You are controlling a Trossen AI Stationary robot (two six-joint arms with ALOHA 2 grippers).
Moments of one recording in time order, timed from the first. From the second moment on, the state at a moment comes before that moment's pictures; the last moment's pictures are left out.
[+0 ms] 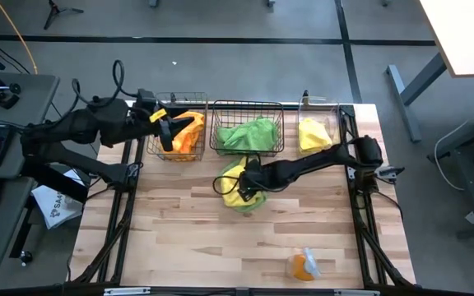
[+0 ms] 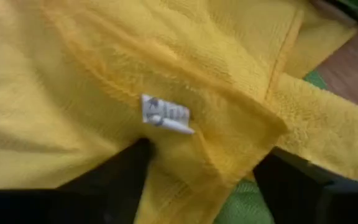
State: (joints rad) left arm -0.05 1.03 1.40 -0.58 -0.50 -0.41; right arm 0.10 1.94 1.26 -0.55 0.27 0.94
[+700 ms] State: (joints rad) left arm -0.05 1.00 1.43 -0.27 -0.38 -0.31; right arm 0.06 1.00 1.26 -1.08 0.90 0.96
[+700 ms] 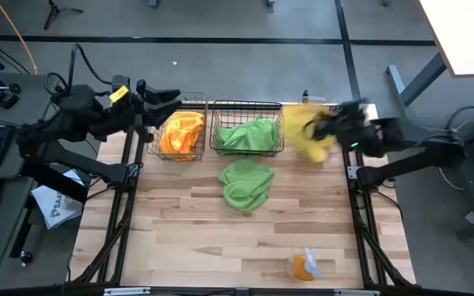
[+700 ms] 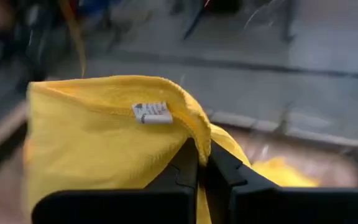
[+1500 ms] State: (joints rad) left arm -0.05 1.05 1.43 -0.27 -0.40 -0.30; right arm -0.34 0.81 0.91 -0.57 0.62 0.72
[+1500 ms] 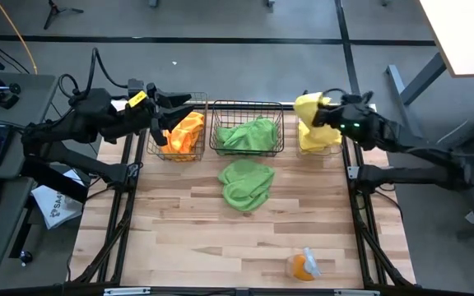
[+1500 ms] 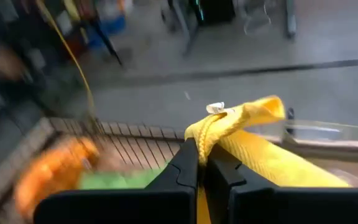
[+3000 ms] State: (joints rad) left arm -0.05 1.05 1.43 -0.26 -0.46 -0.32; right arm -0.80 0.66 0.67 -0.77 0.13 0.76
